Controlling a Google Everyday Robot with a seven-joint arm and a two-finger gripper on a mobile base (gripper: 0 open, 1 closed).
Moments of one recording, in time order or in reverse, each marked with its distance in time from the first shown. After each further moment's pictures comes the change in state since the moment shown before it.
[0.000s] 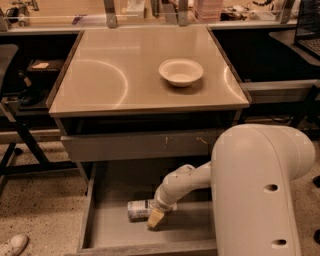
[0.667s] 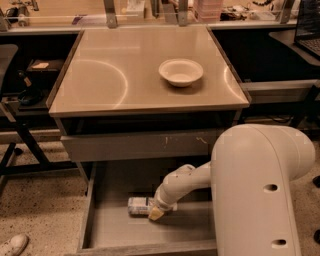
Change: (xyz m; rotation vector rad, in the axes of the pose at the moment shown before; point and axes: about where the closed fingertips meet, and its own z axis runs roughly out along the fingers) arm 0.000 0.000 0.002 -0.001 0.003 0.004
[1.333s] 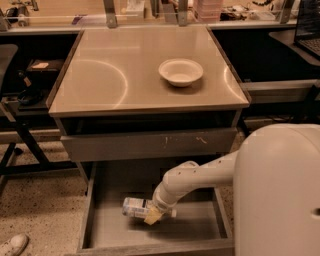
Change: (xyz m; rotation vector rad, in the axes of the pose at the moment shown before) arm -0.021 0.029 -0.049 -0.026 -0.021 0.064
